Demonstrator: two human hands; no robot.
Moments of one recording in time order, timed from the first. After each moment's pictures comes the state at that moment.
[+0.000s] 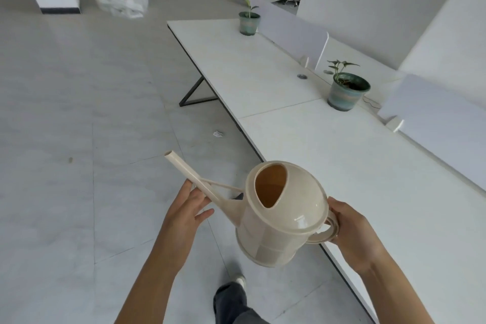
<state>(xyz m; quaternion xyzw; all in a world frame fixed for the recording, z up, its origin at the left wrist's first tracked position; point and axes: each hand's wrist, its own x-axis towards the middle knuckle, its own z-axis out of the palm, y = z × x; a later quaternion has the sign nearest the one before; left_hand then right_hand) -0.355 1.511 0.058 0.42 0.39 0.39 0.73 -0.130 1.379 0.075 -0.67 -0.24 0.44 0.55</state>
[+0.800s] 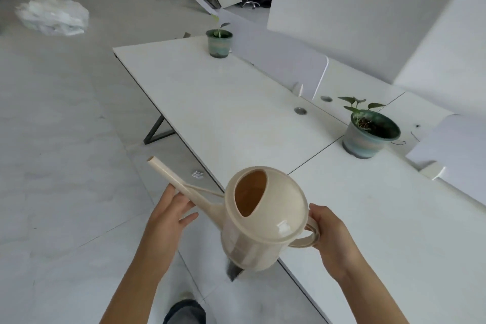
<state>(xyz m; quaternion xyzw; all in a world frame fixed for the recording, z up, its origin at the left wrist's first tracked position) -0.227 1.880 0.043 0.46 0.35 0.34 0.74 -0.038 1.713 0.056 -0.69 -0.13 0.40 0.59</state>
